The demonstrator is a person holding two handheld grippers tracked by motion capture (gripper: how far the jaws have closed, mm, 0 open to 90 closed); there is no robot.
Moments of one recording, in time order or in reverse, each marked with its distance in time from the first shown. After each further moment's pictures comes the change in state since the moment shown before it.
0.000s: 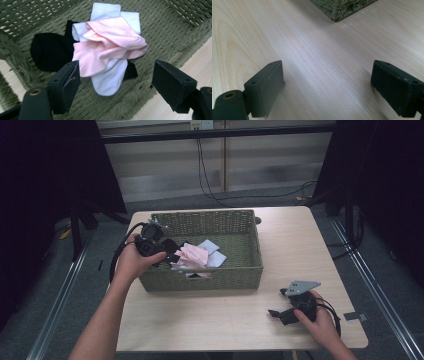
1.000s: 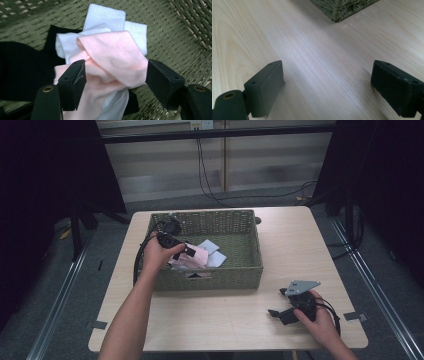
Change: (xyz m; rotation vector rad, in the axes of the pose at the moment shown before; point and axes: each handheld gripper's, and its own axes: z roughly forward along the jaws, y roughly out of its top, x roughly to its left) left arm 0.014 0.031 0.073 0.057 -0.077 -0.131; right arm 0.000 0.001 0.001 -0.003 0.002 -0.001
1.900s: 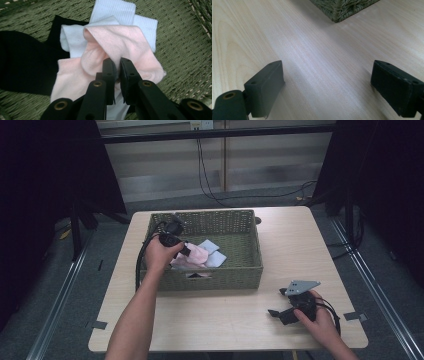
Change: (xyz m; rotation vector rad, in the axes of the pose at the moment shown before) left arm -0.001 0.005 0.002 0.053 0.048 -0.045; right arm 0.000 0.000 0.000 0.000 0.002 0.000
